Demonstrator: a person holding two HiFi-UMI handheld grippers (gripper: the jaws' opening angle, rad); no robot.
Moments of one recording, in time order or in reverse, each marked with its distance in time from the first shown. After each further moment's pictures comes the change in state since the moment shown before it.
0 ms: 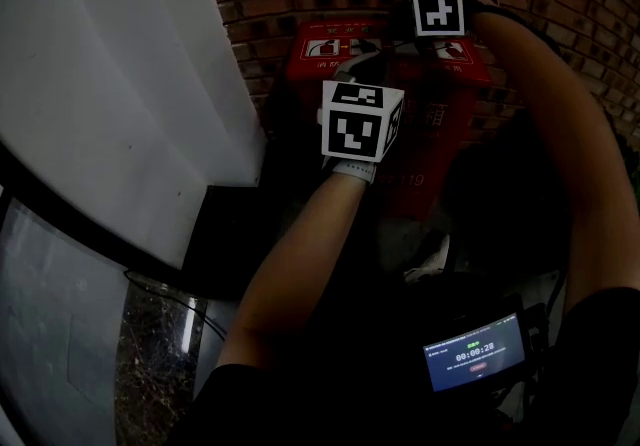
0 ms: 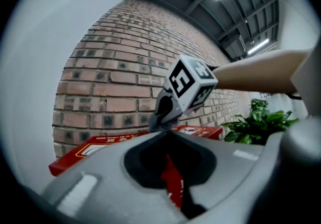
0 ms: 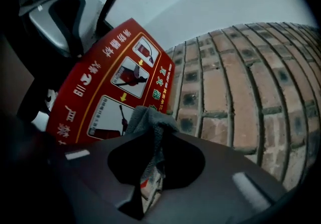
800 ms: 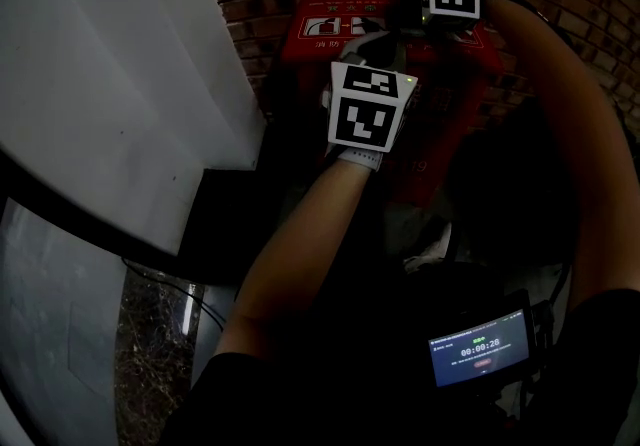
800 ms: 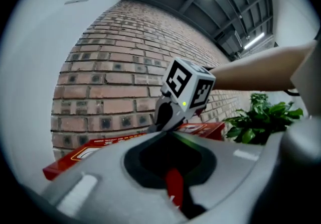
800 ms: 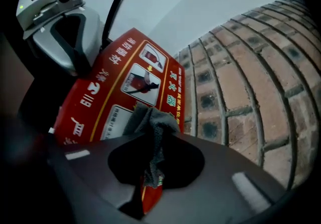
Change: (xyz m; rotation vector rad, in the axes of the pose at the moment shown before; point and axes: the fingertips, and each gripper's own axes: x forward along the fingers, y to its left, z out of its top) left arm 0.017 0.006 -0.007 0.082 -0.008 0.026; right arm 0.021 0.035 0.004 0.135 -0.115 0.189
